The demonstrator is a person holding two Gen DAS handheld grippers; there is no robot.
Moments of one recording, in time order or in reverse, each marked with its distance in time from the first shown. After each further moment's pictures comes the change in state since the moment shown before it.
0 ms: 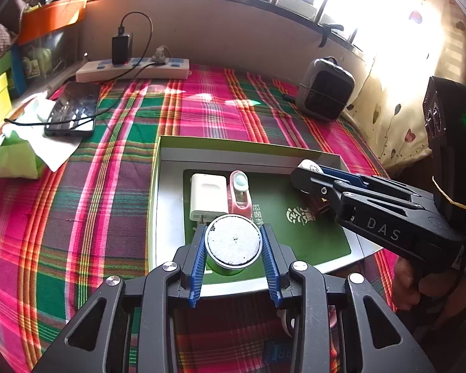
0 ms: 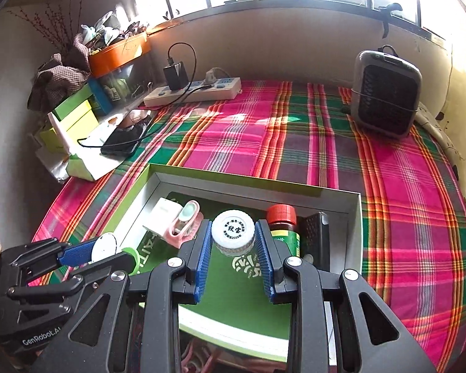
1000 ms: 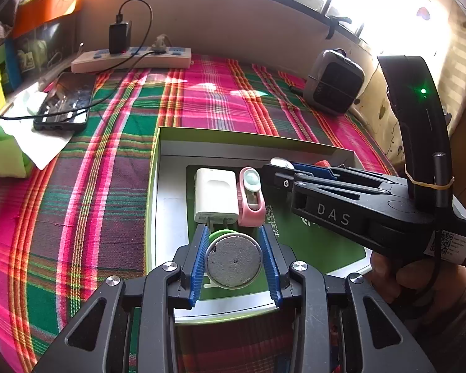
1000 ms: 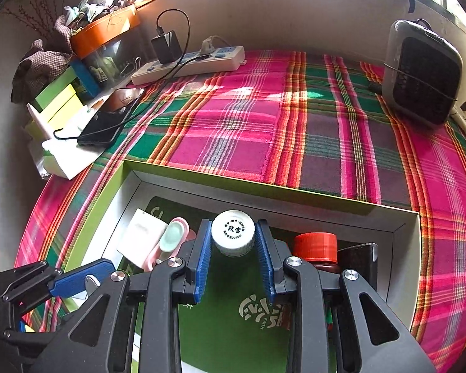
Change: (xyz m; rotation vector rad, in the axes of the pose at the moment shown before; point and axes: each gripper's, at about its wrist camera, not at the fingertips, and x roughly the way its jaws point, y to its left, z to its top) left arm 0.023 0.008 0.004 -0.005 0.033 0.004; right arm 0.063 0.002 0.016 0.009 0.107 0.001
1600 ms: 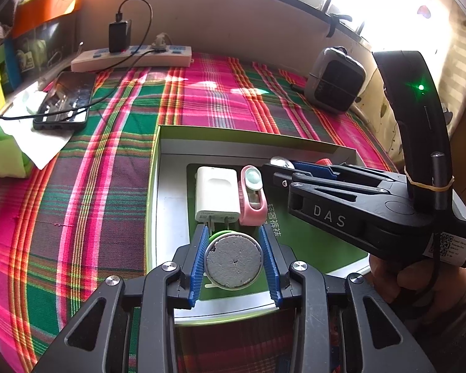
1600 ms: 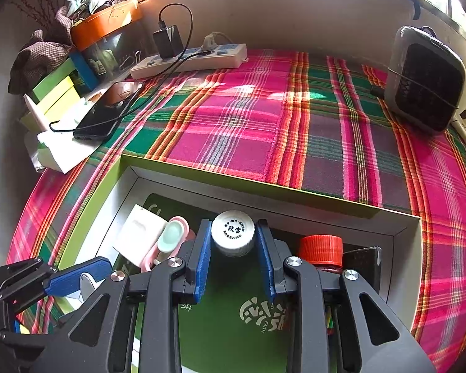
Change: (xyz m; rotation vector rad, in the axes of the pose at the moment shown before) left arm 0.002 0.000 0.000 0.002 0.003 0.001; right arm 0.004 0.006 0.001 -0.029 0.011 -0.028
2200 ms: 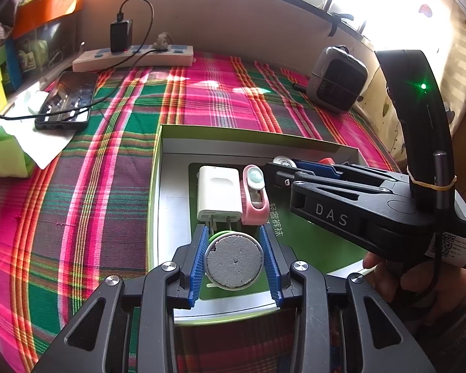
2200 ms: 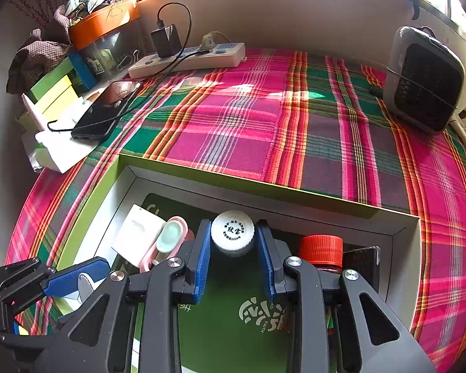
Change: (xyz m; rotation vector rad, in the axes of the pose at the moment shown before) left arm 0.001 0.001 0.000 0.007 0.006 0.012; right arm 0.000 -0.001 0.000 0.006 -0.003 -0.006
